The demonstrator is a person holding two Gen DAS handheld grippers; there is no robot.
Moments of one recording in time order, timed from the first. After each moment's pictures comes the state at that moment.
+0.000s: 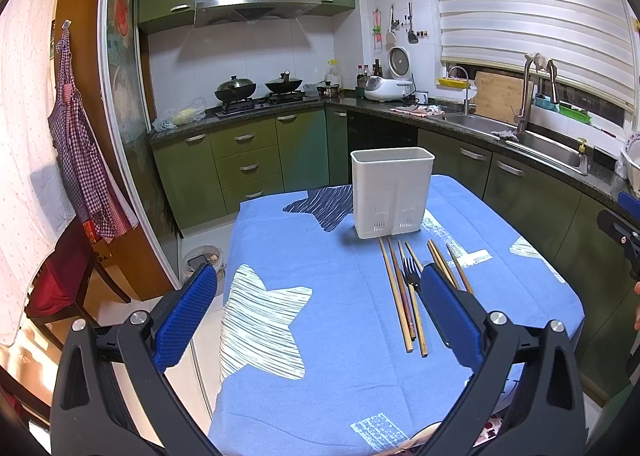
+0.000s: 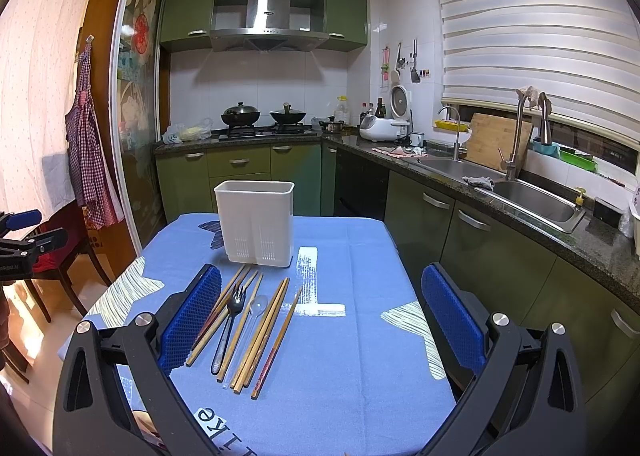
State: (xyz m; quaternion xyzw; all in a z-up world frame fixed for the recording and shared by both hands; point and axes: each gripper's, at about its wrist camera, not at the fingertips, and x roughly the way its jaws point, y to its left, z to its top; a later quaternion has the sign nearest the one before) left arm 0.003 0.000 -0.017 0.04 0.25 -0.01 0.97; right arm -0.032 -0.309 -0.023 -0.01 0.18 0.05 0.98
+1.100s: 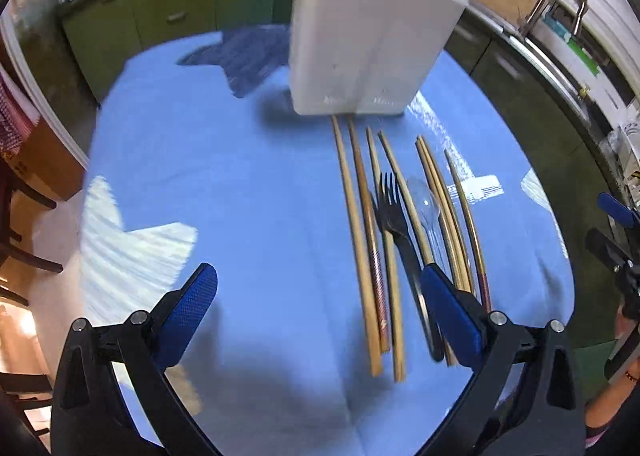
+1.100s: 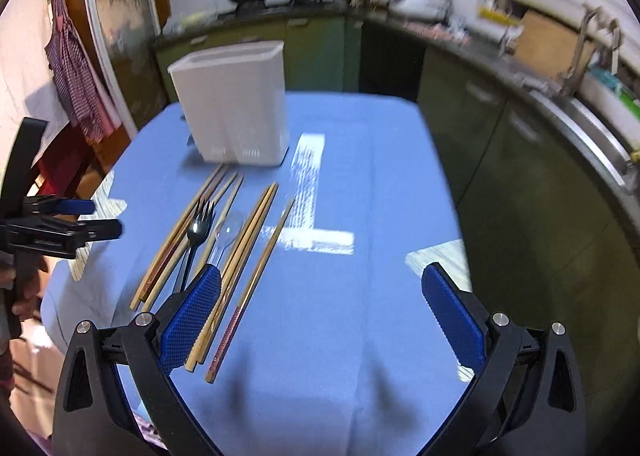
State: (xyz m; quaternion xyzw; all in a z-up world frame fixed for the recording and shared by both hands) left arm 0.192 -0.049 -0.137 -0.01 0.53 -0.11 0.84; right arm 0.142 -0.318 -0.111 -0.02 0.44 0.11 0.89
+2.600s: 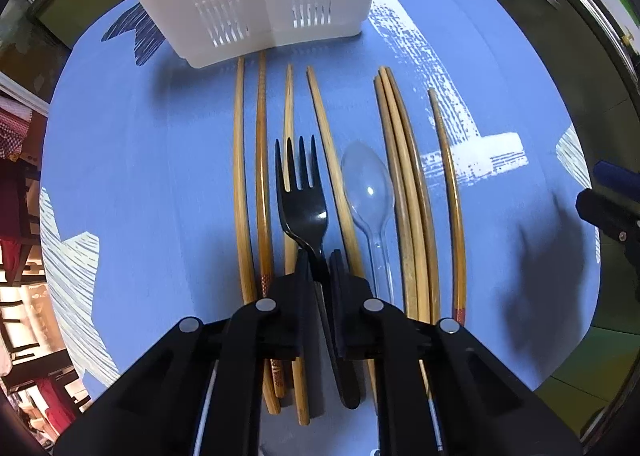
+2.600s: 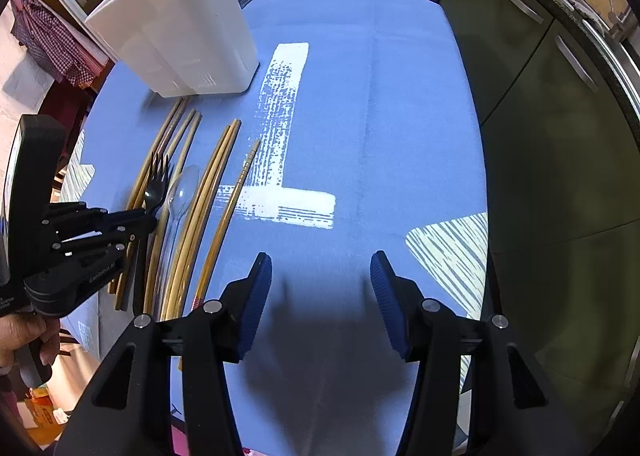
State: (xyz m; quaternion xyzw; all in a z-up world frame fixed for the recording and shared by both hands) left arm 0.248 -0.155 -0.178 0.06 0.65 -0.06 0.75; right arm 0.228 -0.342 -0.146 -0.02 0.61 0.12 0.78
